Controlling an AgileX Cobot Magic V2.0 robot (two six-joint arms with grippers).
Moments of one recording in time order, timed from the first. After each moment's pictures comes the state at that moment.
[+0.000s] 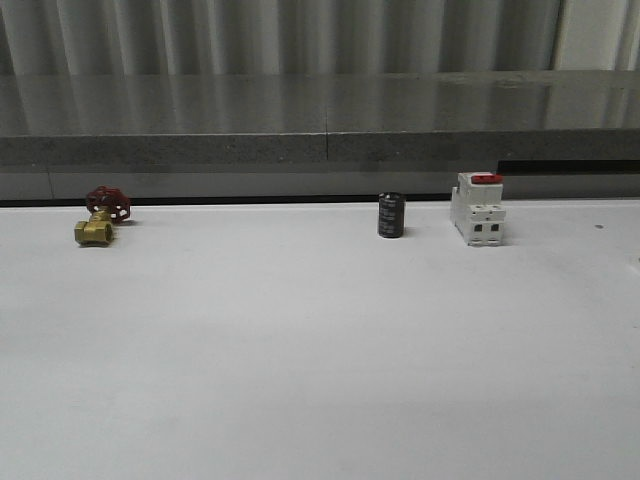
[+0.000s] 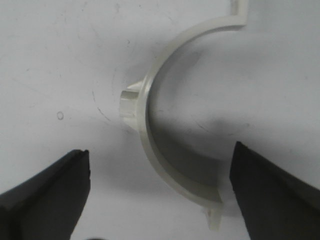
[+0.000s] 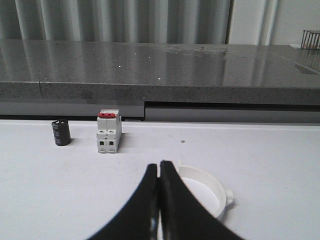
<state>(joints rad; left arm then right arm) 0.25 1.86 -1.26 0.00 0.82 0.21 0.01 -0.01 0.03 -0.05 0.05 0.06</state>
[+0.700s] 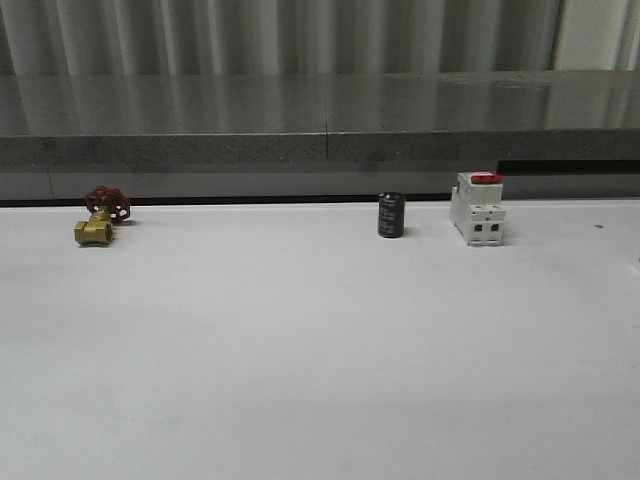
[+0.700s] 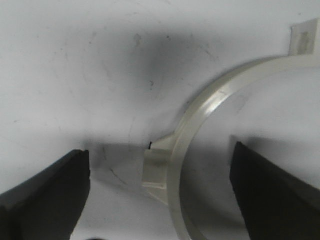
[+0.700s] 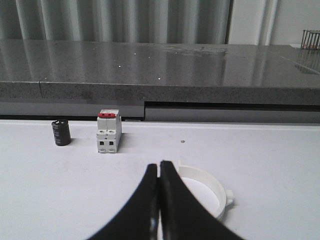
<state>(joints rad) 0.30 2.02 -1.33 -0.07 0.74 0.32 0.01 -0.01 0.03 -0.05 0.05 0.06</state>
